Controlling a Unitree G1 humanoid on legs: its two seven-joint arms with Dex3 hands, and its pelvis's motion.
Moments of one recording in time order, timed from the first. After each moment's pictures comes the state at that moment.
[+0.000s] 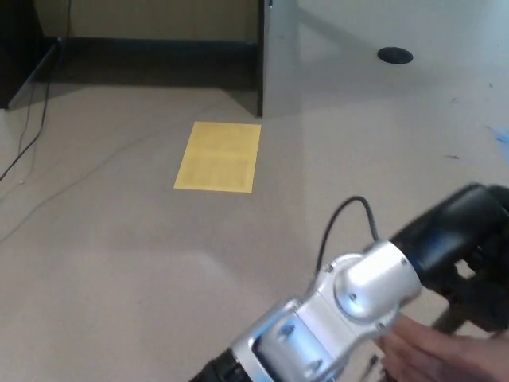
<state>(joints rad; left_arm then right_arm) -0.76 -0.10 -0.70 0.09 -0.02 0.25 -0.13 -0.10 -0.51 0.18 1.03 -0.31 -0.38 0.02</state>
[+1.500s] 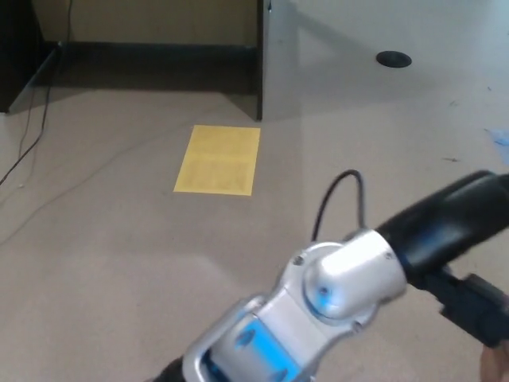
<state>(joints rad) -0.75 0.01 -0.63 -0.31 -0.02 0.58 -0.25 -0.13 -0.52 0.17 1.05 -0.31 -0.38 0.03</state>
